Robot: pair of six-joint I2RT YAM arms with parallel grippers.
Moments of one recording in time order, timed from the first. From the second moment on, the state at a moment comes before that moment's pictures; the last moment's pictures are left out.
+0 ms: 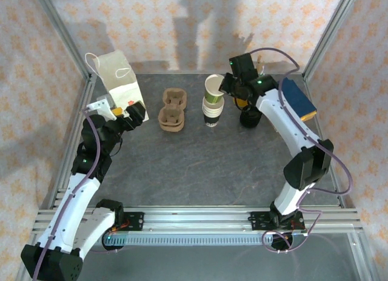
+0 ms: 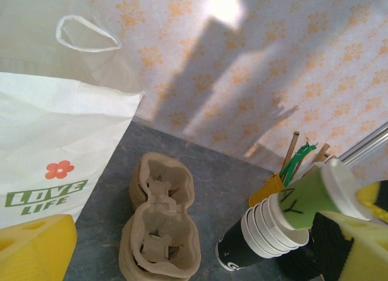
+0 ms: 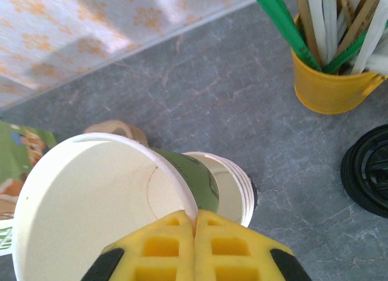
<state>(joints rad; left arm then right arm) -0.12 0.79 0.75 -0.13 0.07 -0.56 0.44 1.69 1.79 -0.85 0.09 0.68</state>
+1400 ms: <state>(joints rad) -0.12 0.81 0.70 -0.08 0.00 -0.59 0.65 1.30 0.98 -0.57 0.06 0.69</state>
